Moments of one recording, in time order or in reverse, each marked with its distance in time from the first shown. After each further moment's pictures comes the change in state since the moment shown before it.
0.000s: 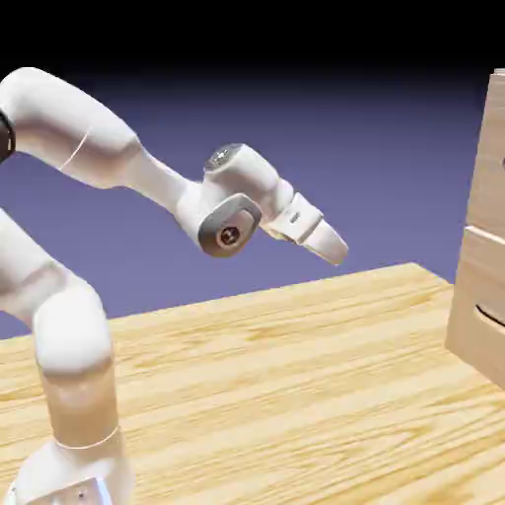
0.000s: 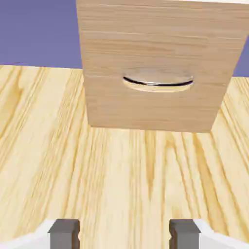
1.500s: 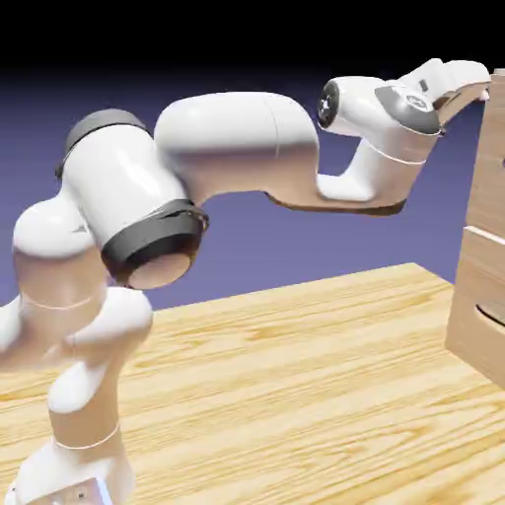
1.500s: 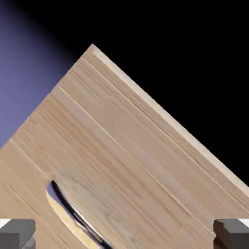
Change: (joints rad) arm 1.631 -0.096 -1.516 1.110 -1.932 -0.010 0.522
